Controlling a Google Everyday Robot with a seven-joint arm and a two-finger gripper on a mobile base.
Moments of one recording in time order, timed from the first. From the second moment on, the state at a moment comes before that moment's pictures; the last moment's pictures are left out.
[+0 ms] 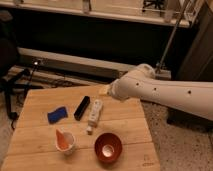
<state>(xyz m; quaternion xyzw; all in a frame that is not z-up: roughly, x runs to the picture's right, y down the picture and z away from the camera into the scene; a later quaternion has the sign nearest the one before) 0.006 0.028 0.711 0.01 -0.21 -0.59 0.78</state>
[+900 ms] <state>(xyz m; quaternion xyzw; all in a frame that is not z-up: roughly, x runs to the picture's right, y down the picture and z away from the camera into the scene) -0.064 0.083 0.806 -0.08 -0.25 -0.65 0.72</state>
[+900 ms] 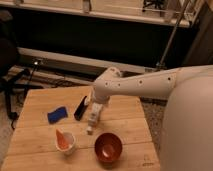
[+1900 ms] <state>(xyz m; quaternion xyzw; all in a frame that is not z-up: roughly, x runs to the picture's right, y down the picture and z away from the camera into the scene) -0.072 0.120 0.882 -0.18 -0.25 -0.63 0.71</state>
